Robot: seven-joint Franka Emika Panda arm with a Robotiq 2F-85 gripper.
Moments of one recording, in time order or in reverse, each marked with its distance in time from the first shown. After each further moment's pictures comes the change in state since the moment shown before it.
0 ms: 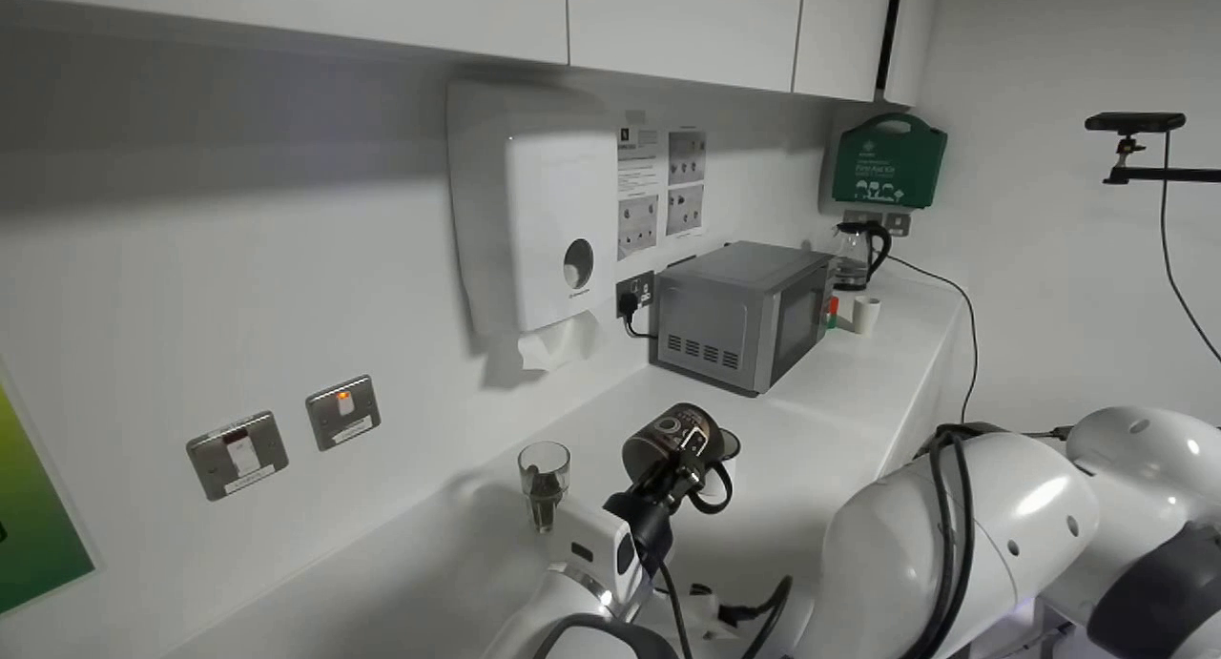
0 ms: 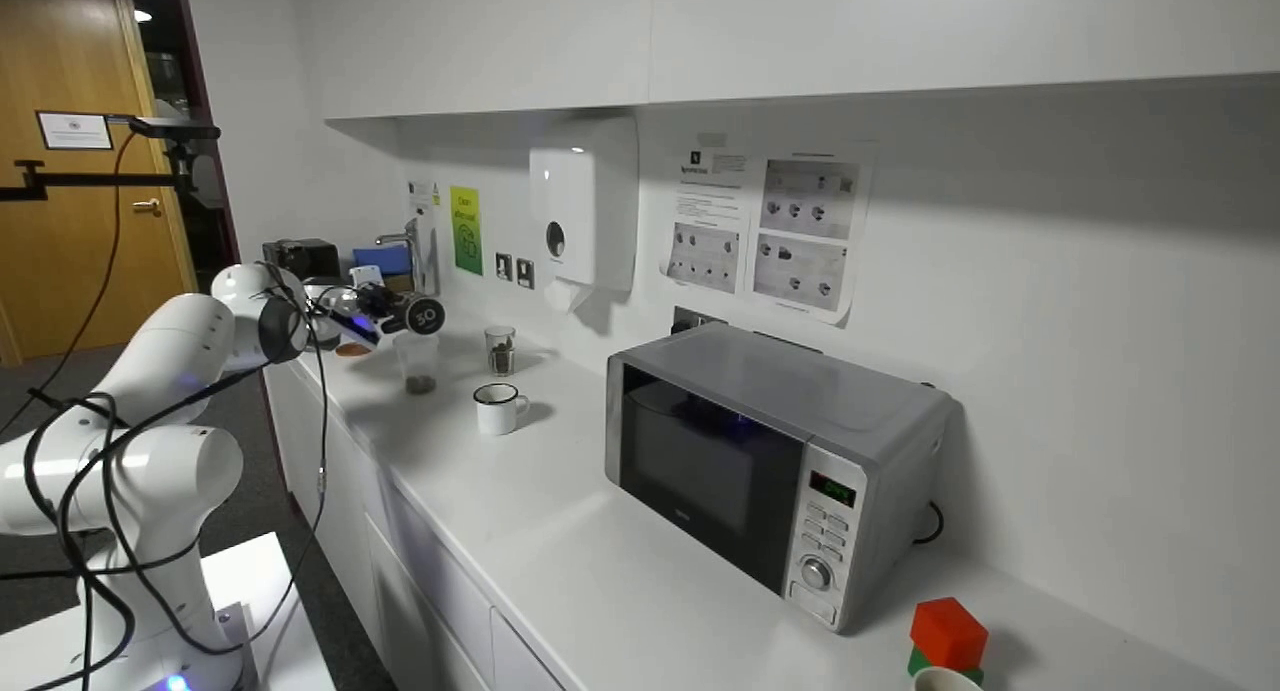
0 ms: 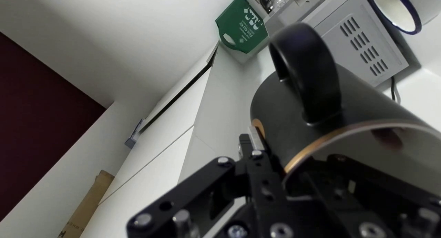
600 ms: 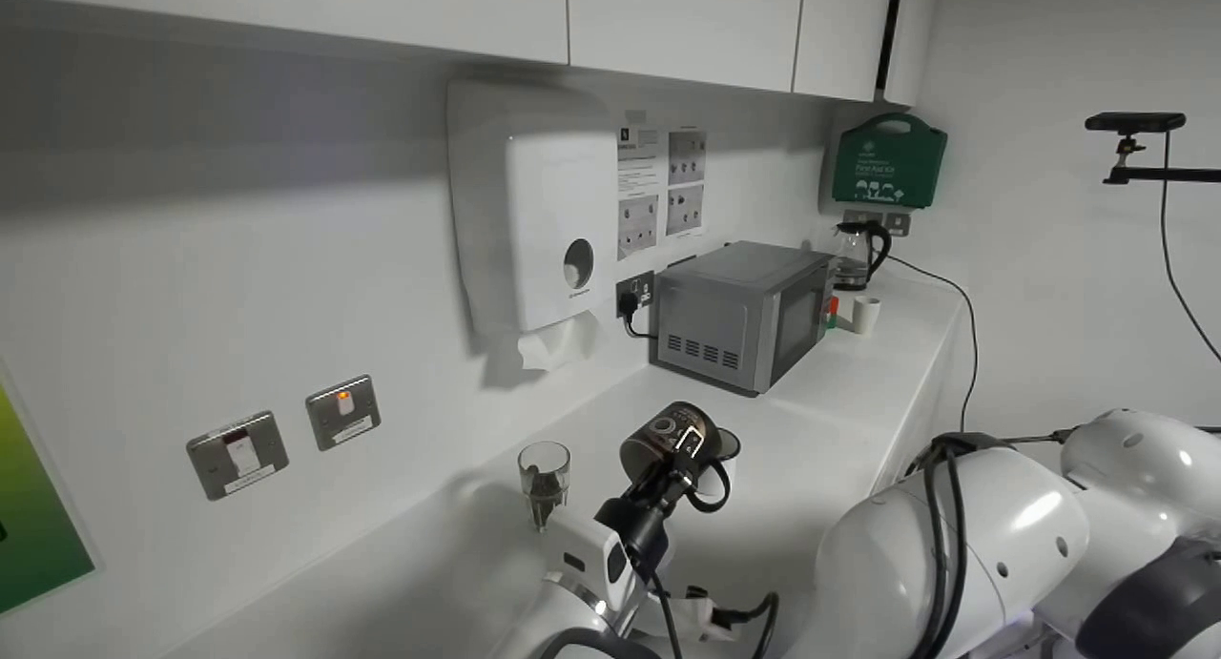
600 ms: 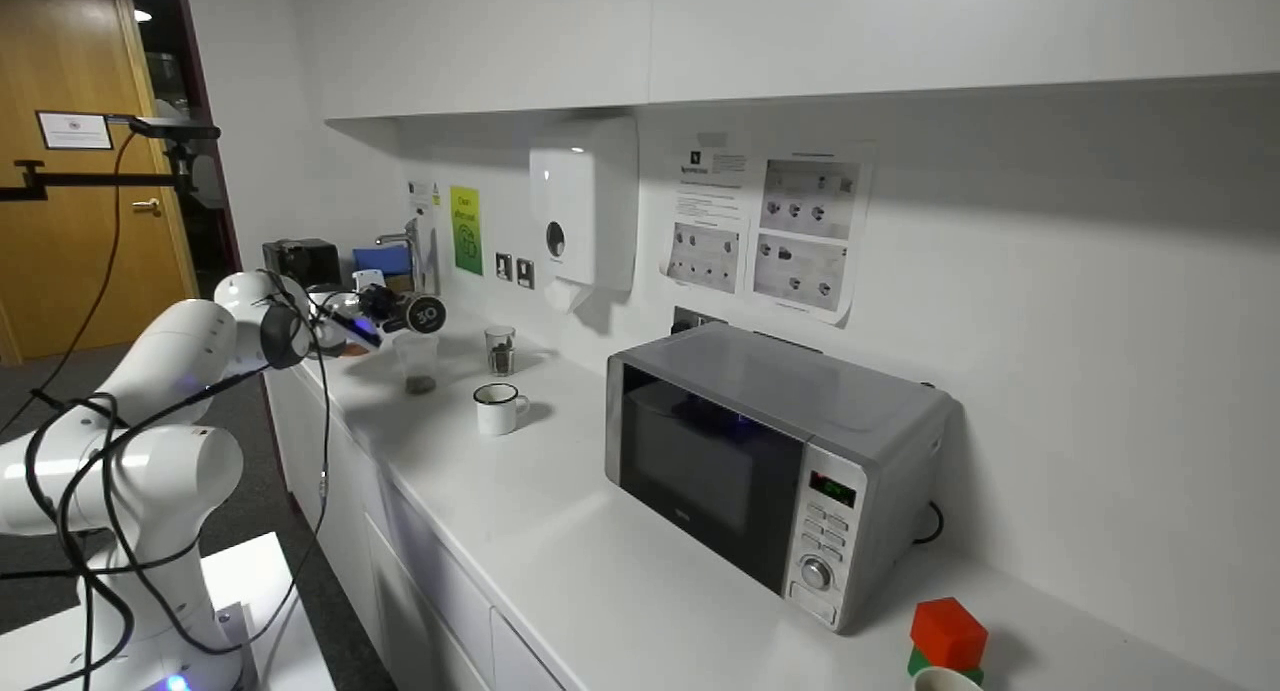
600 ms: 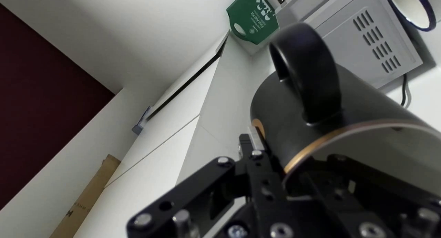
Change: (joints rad) arm 0.004 0.043 -0.026 0.026 -0.051 -0.003 -0.081
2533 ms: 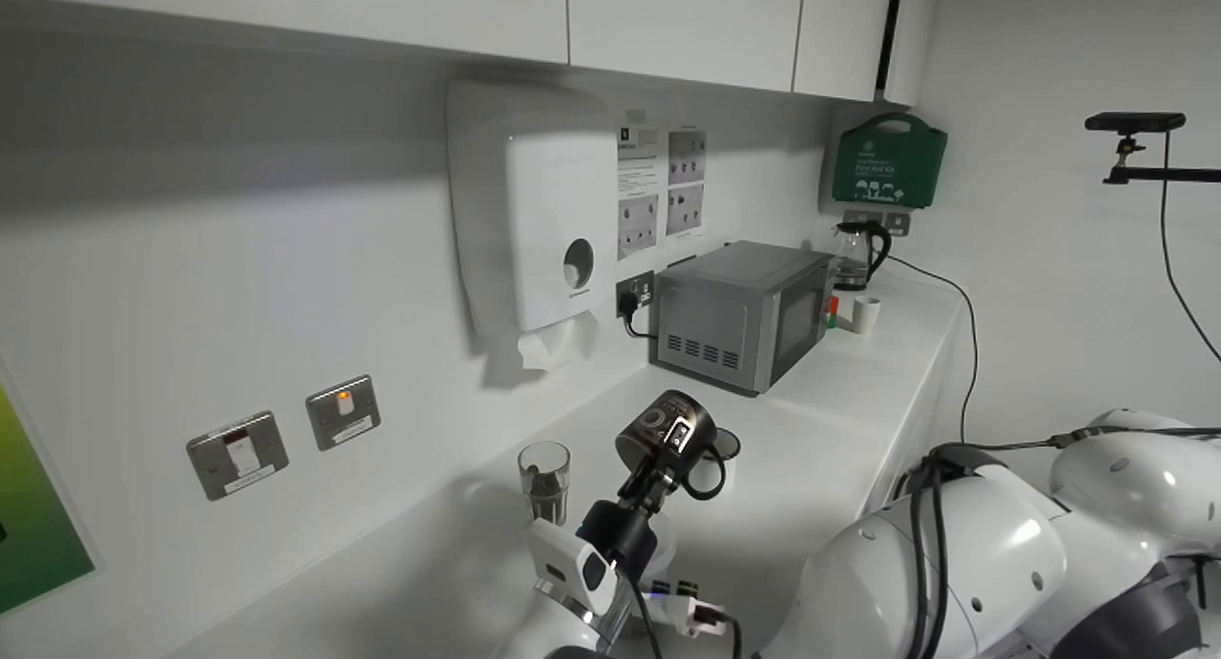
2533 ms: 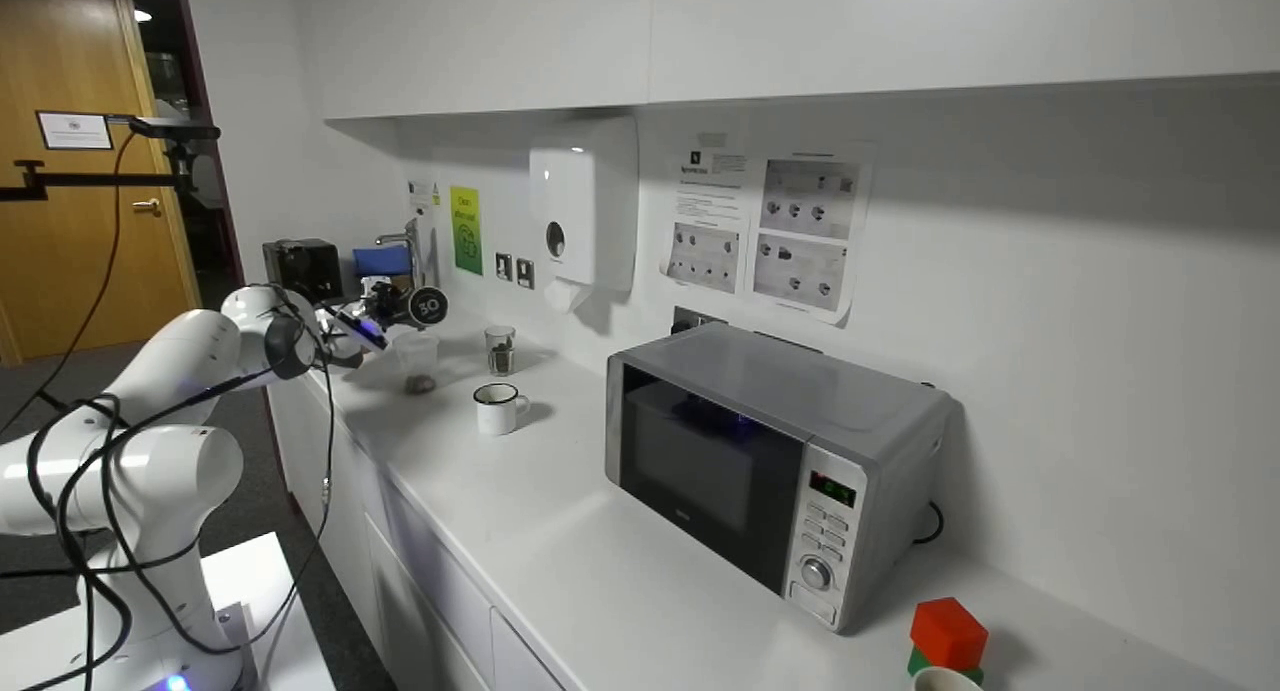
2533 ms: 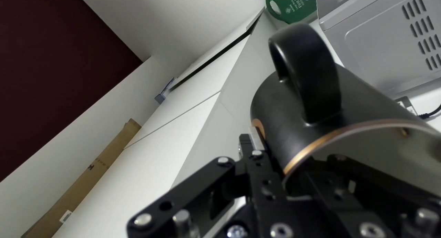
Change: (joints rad) arm 0.000 0.079 -0.069 0.034 -0.141 -0.001 -0.224
